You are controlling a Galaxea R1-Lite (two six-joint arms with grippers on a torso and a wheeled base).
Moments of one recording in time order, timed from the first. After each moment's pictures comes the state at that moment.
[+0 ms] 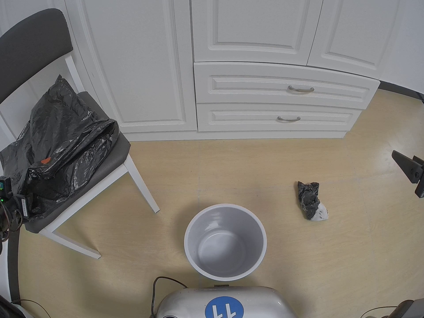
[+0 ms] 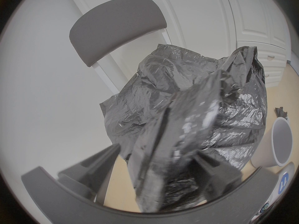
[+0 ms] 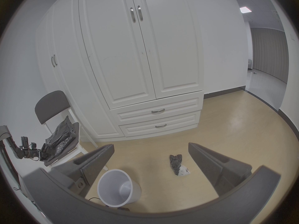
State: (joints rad) left arm 0.53 1.50 -0.36 -0.81 -0.05 0.33; right arm 0.26 0.91 -0.55 -0.32 -0.18 0.19
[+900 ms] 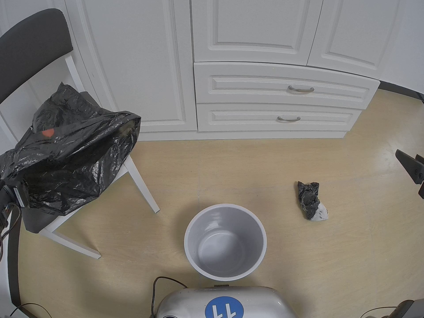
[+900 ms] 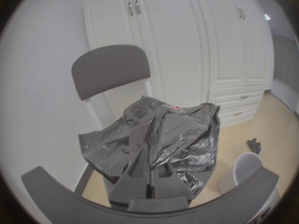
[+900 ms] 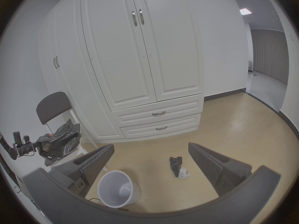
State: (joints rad) left arm 0.35 1.17 -0.28 -0.85 -0.17 0.13; right arm 0.27 0.88 -0.55 -0.32 -0.18 0.18
